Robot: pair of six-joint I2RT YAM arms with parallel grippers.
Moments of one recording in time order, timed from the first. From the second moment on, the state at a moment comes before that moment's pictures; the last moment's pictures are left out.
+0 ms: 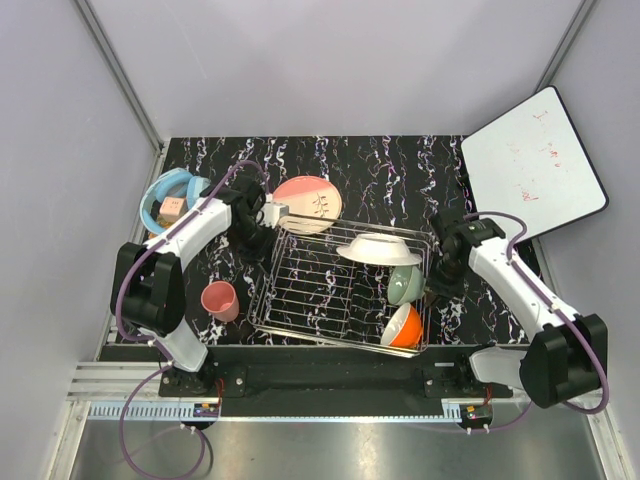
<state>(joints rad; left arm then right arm) -0.31 1.66 1.24 -1.03 0.39 0.12 0.30 1.25 0.97 -1.21 -0.07 0.67</state>
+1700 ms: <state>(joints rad) -0.44 1.59 1.26 -1.27 0.49 0.25 0.16 1.49 1.21 -1.02 -0.06 0.55</state>
